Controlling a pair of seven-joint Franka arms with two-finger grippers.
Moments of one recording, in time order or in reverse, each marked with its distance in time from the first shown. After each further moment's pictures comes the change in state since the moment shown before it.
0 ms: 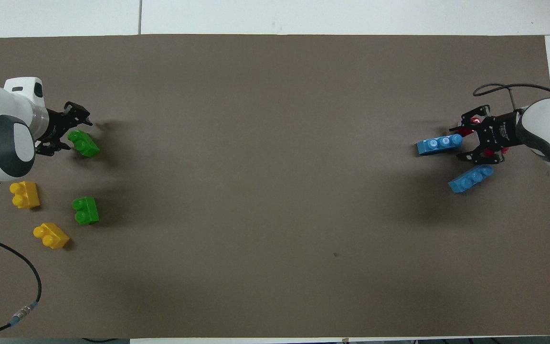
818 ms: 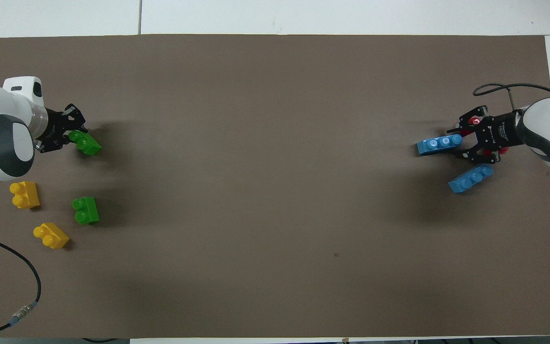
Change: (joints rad) left arm 0.000 0.000 0.001 0.002 0.000 0.000 -0.001; right arm 0.001 0.001 0.005 -0.006 0.034 0.000 -0.014
